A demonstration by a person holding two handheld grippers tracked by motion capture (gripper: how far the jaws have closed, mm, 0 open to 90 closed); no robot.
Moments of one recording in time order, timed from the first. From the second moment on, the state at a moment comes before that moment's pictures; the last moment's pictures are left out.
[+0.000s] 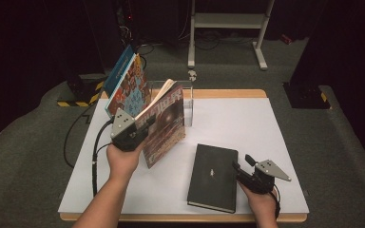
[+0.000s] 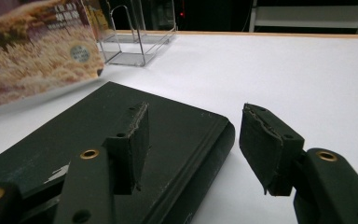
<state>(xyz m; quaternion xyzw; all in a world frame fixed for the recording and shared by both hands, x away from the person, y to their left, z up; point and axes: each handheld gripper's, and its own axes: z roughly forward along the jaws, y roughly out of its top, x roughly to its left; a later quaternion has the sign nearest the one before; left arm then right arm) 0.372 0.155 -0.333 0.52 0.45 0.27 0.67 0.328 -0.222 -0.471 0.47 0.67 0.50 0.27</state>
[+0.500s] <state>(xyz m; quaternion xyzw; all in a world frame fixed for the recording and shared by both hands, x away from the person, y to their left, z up) 0.383 0.184 -0.319 0.49 0.47 0.33 0.66 0.328 -0.219 -0.469 0.46 0.69 0.50 0.27</state>
